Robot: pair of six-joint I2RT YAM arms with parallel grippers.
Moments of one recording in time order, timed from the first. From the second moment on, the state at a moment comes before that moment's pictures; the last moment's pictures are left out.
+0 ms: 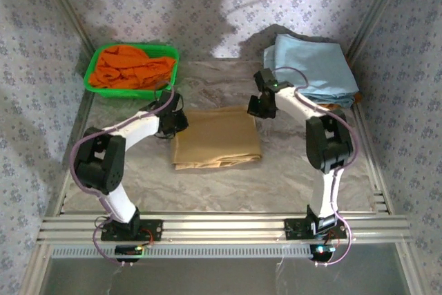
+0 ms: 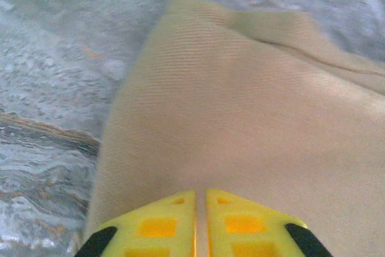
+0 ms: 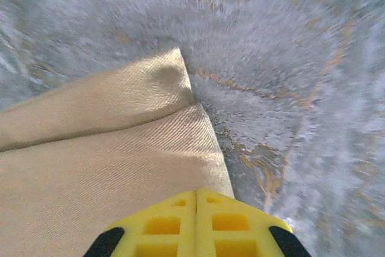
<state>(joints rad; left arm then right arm) -0.40 1.69 1.09 -0.42 0.02 -0.68 0.36 1.92 1.50 -0.70 -0.06 0.56</state>
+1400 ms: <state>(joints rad) -0.46 1.16 0.78 -0.37 -0.04 -0.64 0.31 2.62 2.44 -1.25 0.44 0.63</state>
